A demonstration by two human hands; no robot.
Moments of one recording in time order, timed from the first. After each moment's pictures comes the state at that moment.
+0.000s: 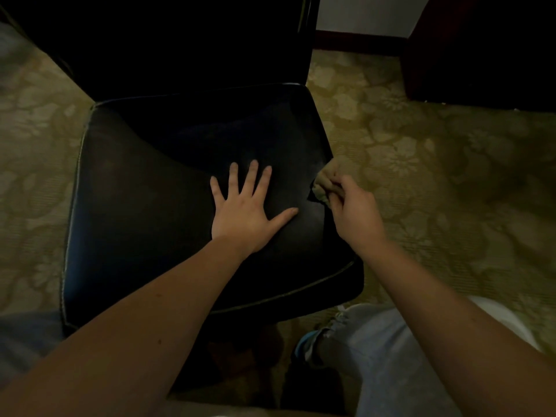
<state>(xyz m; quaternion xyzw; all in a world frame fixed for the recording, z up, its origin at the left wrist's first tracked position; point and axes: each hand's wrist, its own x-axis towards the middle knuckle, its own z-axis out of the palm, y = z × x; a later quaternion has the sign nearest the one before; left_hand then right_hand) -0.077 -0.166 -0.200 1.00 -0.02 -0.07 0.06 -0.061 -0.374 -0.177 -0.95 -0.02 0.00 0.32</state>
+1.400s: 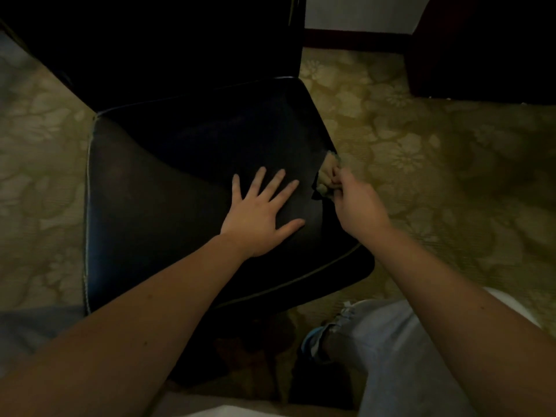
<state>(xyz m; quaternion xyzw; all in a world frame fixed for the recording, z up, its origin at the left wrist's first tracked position) -0.088 -0.165 -0.195 0.98 -0.16 -0.09 0.05 -0.059 -0.374 -0.171 -0.97 -0.07 0.03 0.24</state>
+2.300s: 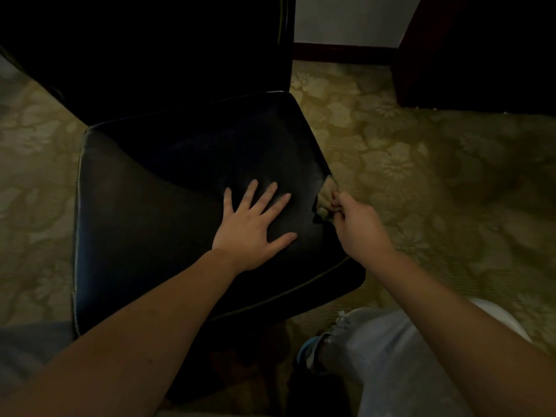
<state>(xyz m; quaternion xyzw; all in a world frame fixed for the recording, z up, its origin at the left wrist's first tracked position) -0.090 -0.163 -0.199 0.98 -0.16 -0.08 0.06 -0.077 -0.394 -0.170 -0.96 -0.07 0.03 0.26</state>
